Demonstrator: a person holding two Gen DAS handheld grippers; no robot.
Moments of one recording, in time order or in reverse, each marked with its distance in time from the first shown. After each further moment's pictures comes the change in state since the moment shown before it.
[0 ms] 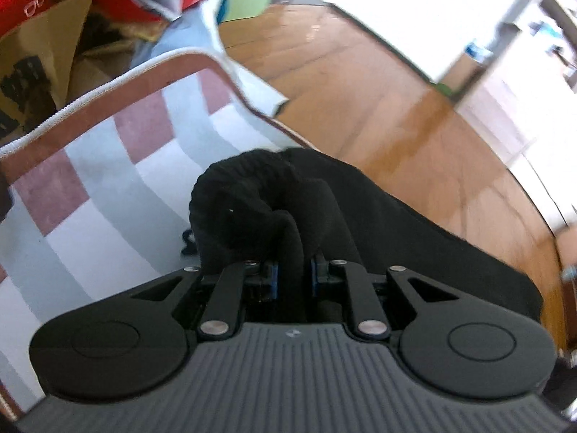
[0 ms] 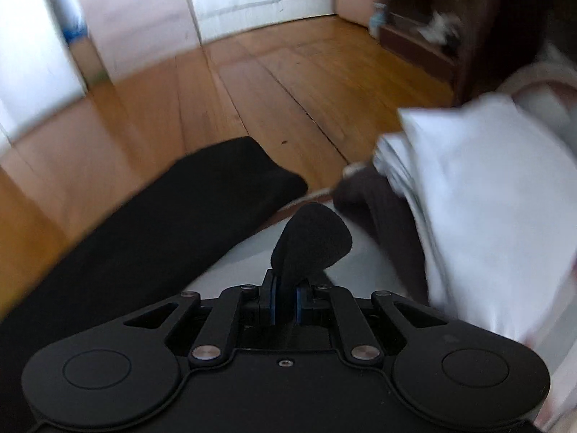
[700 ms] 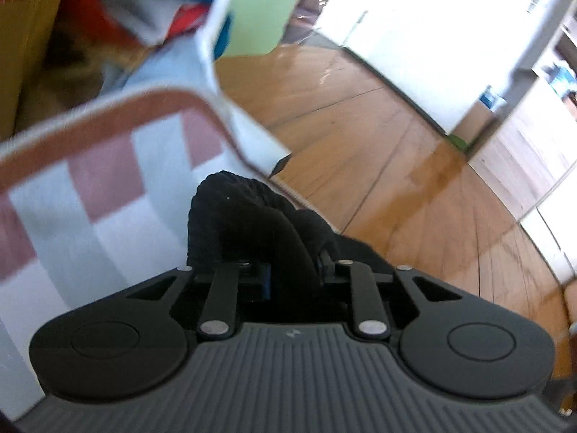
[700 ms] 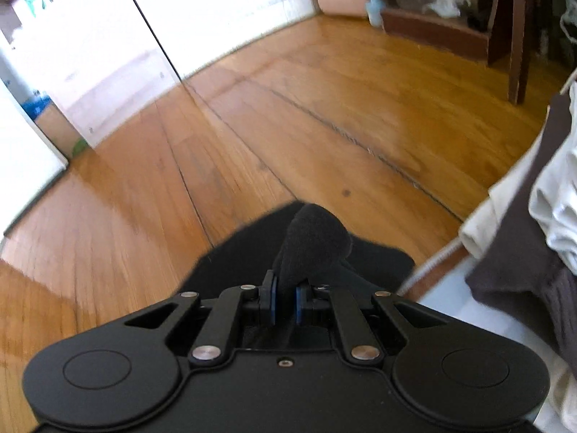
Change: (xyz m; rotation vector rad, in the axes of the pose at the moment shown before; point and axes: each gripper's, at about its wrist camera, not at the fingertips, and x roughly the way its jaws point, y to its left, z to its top) left arm 0.066 -0.011 0.036 -0.008 -0.169 -0.014; right arm 0.111 0.054 0.096 0.304 -0.111 0.109
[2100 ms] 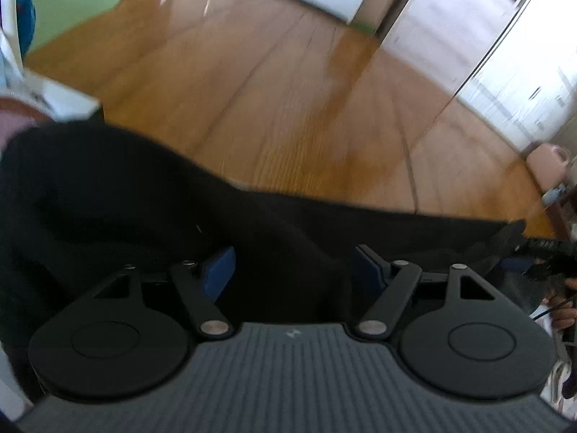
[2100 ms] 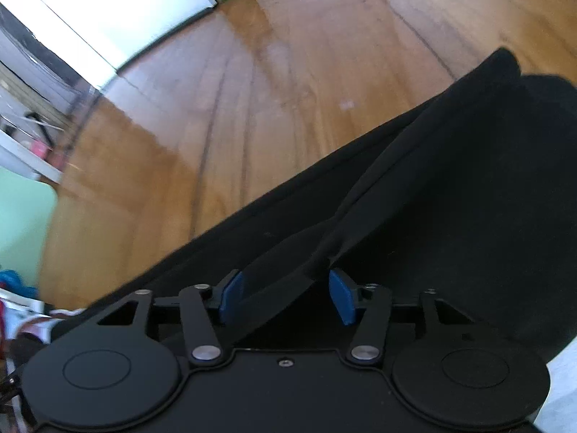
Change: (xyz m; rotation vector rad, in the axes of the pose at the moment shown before) left arm 0.087 -0.127 -0.042 0.312 0.295 -0.185; right arm 0.060 0.137 -0.149 -0.392 0.337 0.319
